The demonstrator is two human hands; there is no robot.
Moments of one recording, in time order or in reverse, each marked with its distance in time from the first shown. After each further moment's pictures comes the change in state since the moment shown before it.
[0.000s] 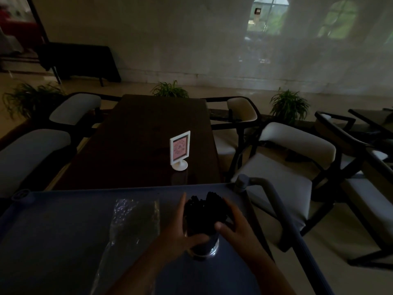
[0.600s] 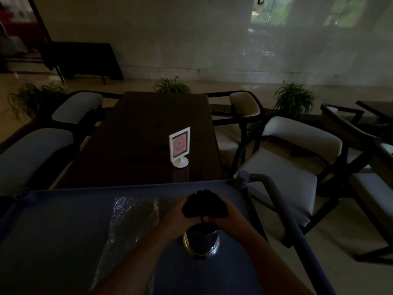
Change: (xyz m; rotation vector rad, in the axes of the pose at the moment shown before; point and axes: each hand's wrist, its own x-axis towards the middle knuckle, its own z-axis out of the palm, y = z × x) left_hand 0.045 0.005 0.007 -0.002 0.103 -0.096; right_hand 0.046 0.012 -0.006 -0.231 -0.121 0.034
